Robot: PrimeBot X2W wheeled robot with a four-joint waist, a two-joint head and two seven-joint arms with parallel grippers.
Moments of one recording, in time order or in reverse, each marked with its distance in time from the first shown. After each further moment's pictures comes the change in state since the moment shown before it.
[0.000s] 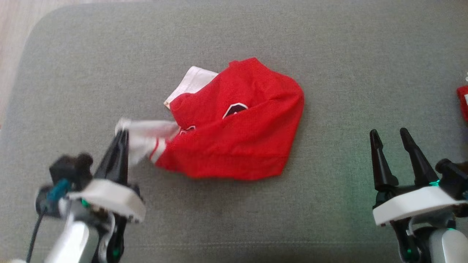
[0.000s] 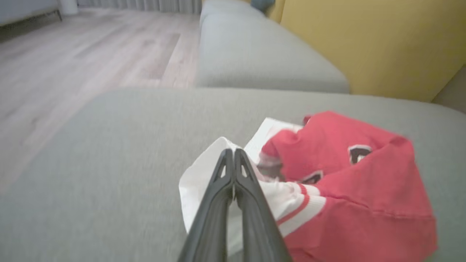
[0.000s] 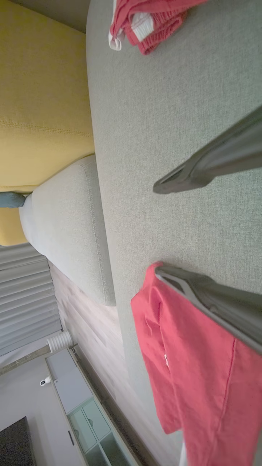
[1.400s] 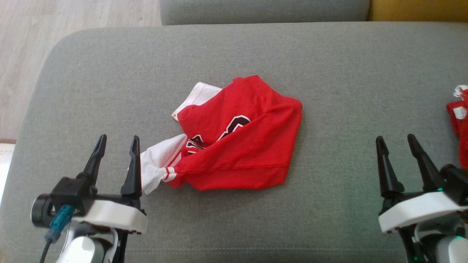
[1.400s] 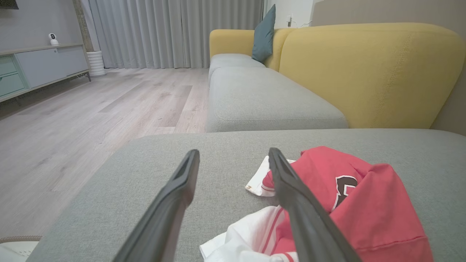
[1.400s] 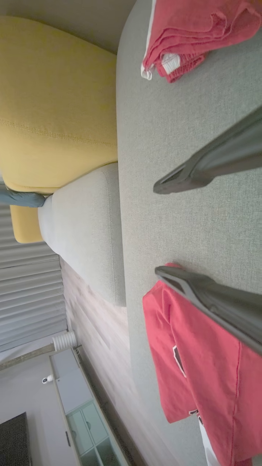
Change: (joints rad) left arm 0.093 0.004 -0.003 -0.042 0.081 0.043 -0.132; right arm 0.044 0.000 -0.027 -0.058 -0.057 0.000 0.045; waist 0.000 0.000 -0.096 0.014
